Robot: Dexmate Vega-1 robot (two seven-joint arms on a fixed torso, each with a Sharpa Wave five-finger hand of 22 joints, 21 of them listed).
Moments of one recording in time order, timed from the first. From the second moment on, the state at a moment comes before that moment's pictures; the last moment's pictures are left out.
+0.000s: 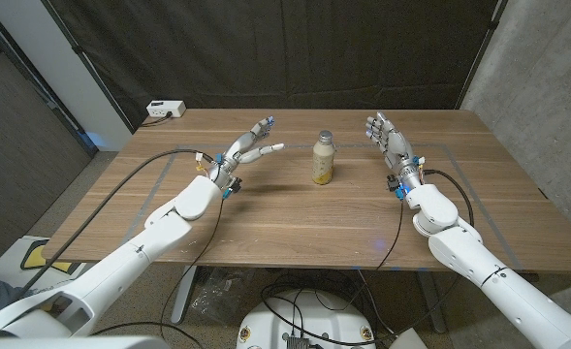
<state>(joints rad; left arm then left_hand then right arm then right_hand) 0.85 0.62 0.50 -1.46 0.02 -0.46 0.14 0.62 -0.13 -0.28 -0.05 0.34 -0.04 0.01 0.24 0.19 0.06 -0.07 0.25 0.19 0.06 -0.03 0.22 0.18 0.11 -0.01 0.24 0.18 -1.05 -0.59 -0.35 -1.64 0.49 0.36 -0.14 0.23 0.05 0.28 -0.13 0.18 0.22 0.08 0.20 0.19 0.20 0.09 0.22 0.18 0.07 0.07 0.19 0.18 0.12 -0.04 0.23 0.18</state>
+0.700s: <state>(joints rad) 0.84 0.62 0.61 -1.55 0.38 -0.22 0.35 0.65 -0.12 -0.29 -0.06 0.35 0.01 0.00 0.25 0.19 0.13 -0.08 0.26 0.19 0.12 -0.04 0.22 0.18 0.15 -0.02 0.25 0.18 -1.07 -0.60 -0.33 -1.66 0.49 0.35 -0.14 0.23 0.05 0.28 -0.13 0.18 0.22 0.08 0.20 0.19 0.21 0.10 0.22 0.18 0.08 0.06 0.19 0.18 0.12 -0.04 0.23 0.18</state>
